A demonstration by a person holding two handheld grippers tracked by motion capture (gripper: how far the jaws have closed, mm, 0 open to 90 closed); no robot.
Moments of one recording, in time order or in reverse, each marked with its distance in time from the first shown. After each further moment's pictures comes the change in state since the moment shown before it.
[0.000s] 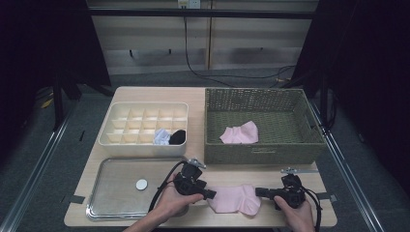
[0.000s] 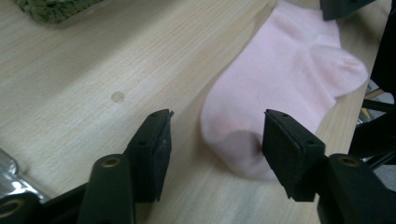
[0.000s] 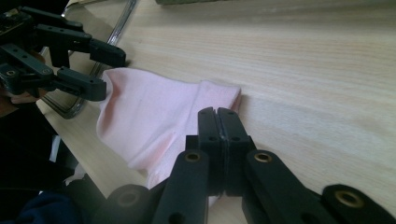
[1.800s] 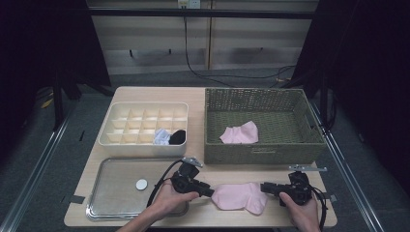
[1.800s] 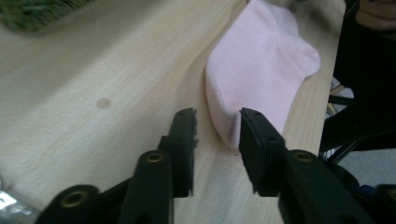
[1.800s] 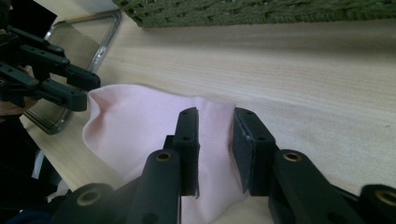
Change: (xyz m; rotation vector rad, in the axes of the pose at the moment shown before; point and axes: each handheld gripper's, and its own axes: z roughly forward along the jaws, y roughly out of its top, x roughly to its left) left arm 0.011 -0.001 -0.007 -0.060 -0.135 -0.013; right arm -0.010 0.006 -0.013 -0.058 -0.049 -0.003
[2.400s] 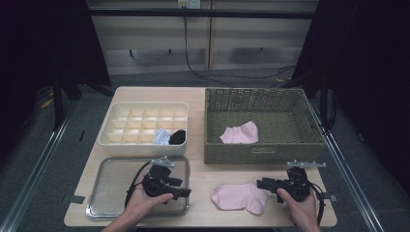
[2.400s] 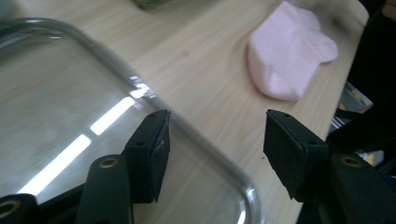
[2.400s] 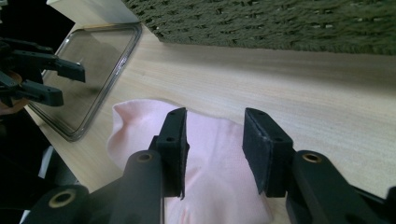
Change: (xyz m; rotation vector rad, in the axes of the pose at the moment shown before) left arm 0.013 -0.041 -0.070 -0.072 0.138 -0.026; right arm 0.015 0.014 -0.001 -0.017 0.025 -0.031
